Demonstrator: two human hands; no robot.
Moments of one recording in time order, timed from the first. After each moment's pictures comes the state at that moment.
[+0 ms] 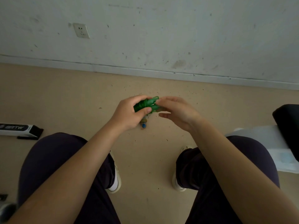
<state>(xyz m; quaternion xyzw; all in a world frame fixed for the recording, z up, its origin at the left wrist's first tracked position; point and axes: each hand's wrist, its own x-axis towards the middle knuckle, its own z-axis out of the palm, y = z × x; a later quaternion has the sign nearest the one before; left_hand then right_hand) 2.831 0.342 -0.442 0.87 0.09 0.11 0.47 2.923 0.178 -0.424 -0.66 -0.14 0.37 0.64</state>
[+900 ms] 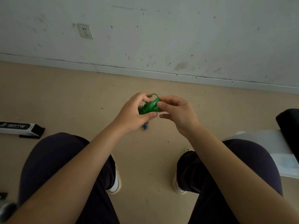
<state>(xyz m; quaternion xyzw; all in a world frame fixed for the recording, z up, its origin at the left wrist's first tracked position) 2.832 0.342 -0.445 0.87 0.09 0.09 0.48 2.912 0.187 -0.430 -0.69 -0.09 0.25 0.67</state>
